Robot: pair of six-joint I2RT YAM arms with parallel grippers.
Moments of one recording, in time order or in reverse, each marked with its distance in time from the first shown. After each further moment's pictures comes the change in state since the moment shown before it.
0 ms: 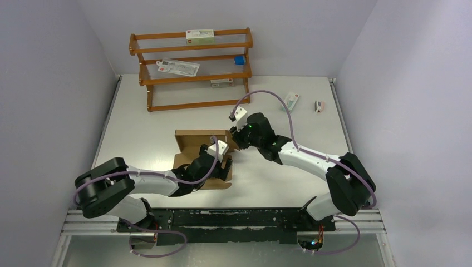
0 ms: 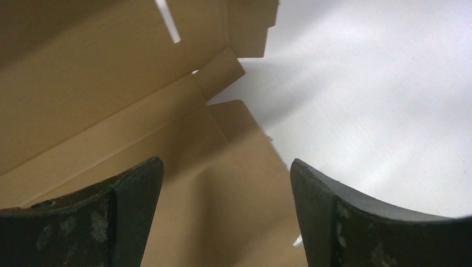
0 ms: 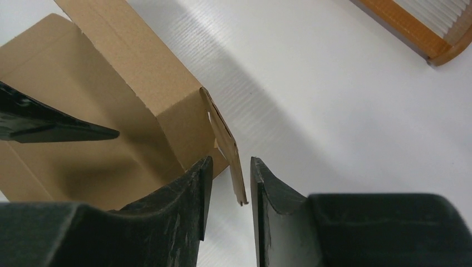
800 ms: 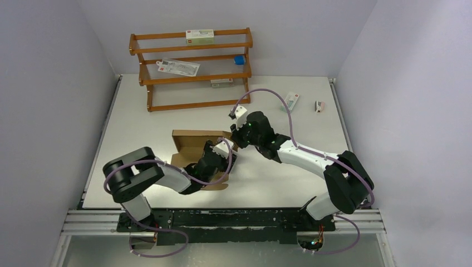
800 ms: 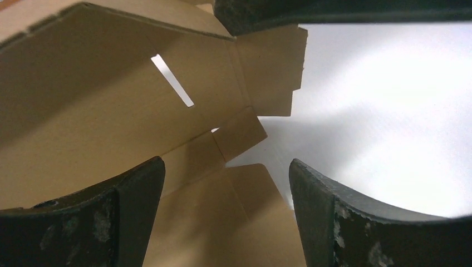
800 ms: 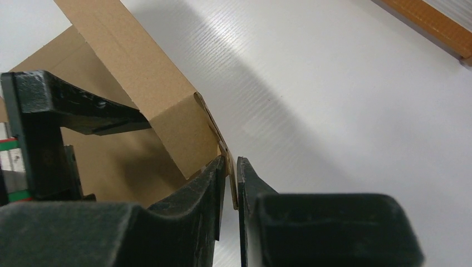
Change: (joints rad) left arm 0.011 0.244 0.051 0.299 -0.114 0.169; right arm -0.010 0.024 0.022 0.013 -0.066 0.068
